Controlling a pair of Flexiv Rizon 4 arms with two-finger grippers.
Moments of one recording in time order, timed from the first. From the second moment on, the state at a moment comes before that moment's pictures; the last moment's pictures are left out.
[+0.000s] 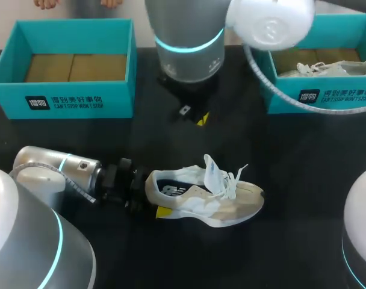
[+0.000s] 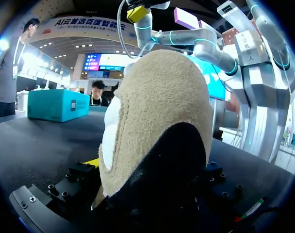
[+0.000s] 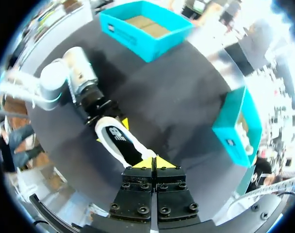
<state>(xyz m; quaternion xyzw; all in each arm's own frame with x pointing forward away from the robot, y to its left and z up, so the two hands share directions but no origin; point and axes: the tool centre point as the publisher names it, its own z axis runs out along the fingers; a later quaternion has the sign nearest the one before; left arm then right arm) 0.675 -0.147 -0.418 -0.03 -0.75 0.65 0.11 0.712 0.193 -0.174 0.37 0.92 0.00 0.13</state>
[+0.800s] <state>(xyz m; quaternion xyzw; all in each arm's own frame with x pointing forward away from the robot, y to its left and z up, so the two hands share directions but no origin) 0.675 -0.147 -0.418 -0.03 -0.75 0.65 0.11 0.693 0.233 -0.217 0.23 0.97 0.02 0.07</state>
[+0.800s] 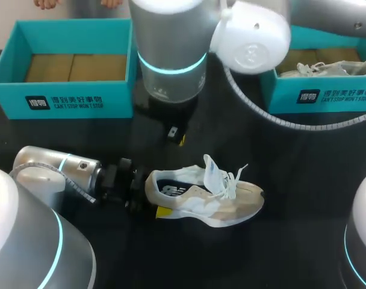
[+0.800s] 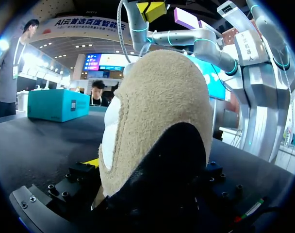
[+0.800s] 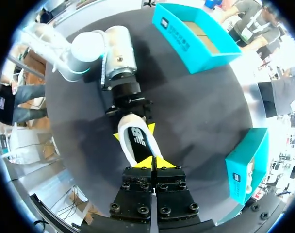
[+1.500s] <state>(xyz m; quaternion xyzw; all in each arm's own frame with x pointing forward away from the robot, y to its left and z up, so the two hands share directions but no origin) 0.675 -0.147 -0.418 -0.03 -0.75 0.65 0.11 0.684 0.242 -0.259 0.20 0.98 0.03 0.04</state>
